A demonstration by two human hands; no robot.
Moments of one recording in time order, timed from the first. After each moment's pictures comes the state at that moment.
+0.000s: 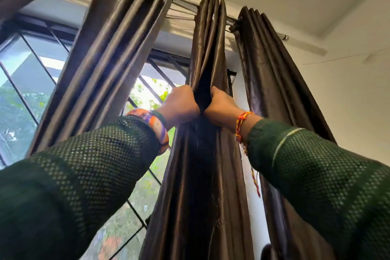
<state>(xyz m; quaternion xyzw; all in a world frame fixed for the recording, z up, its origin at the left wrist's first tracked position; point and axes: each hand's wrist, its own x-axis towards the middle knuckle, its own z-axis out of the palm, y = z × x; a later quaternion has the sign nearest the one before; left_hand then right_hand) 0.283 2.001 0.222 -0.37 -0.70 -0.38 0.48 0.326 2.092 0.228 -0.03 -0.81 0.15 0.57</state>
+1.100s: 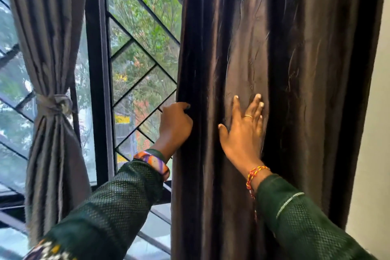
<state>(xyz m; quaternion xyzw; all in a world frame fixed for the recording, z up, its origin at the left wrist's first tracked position) 0.220 2.047 -0.110 -0.29 -0.79 -0.47 0.26 0.309 2.157 -0.142 -0.22 -0.85 0.08 0.48</state>
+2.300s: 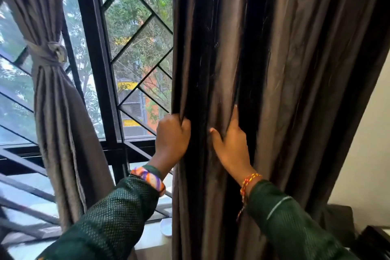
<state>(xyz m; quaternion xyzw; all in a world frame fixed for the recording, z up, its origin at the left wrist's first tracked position) 0.252 2.034 -0.221 -0.26 -0.82 -0.43 0.28 0.320 2.151 -0.251 -0.14 -0.83 0.34 0.42</state>
